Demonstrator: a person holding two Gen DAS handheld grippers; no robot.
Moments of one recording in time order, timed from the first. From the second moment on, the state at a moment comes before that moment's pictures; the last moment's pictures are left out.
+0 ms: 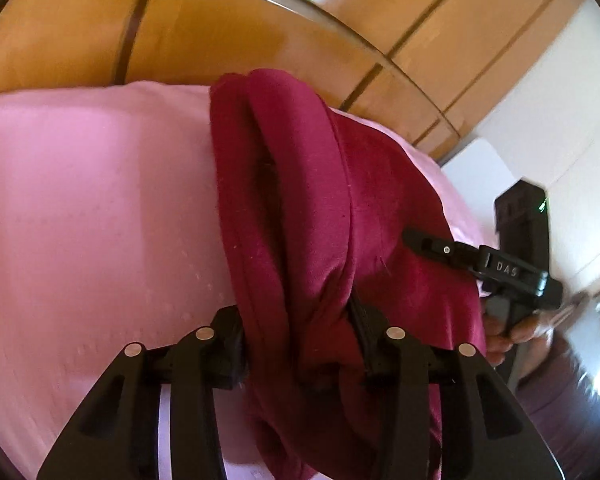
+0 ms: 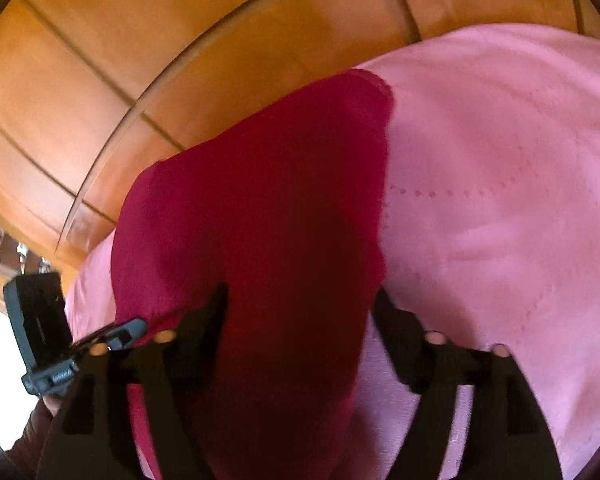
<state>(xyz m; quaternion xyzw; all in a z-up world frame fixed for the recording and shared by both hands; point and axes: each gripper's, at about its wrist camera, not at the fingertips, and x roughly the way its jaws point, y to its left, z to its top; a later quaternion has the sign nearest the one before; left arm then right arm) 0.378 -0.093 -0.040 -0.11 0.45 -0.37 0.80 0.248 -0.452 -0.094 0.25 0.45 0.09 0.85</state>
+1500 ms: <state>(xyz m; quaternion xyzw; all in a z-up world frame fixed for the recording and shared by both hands) 0.145 -0.036 0.033 0.02 0.31 -0.05 0.95 0.055 -0.288 -0.017 0.09 0.34 -0.13 0.93</state>
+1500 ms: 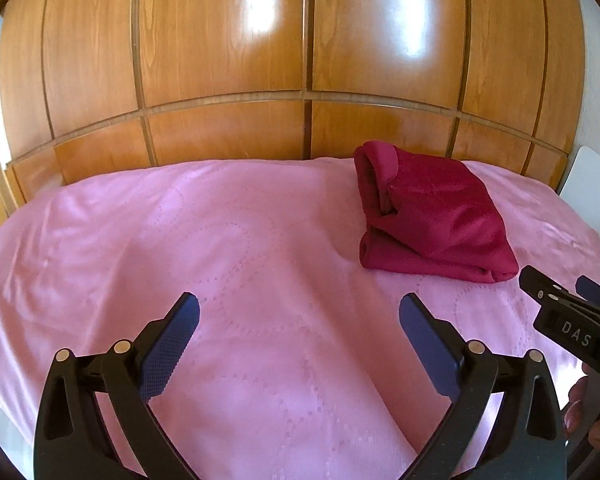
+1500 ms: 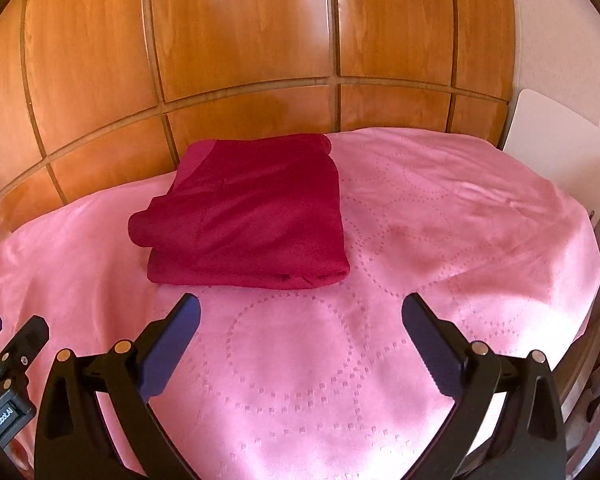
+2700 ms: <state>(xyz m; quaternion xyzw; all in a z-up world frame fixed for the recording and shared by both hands) 0.139 -0.037 0.040 0.02 0.30 -0.05 0.95 0.046 -0.285 -0.010 0.08 0.32 -0.13 0.93</state>
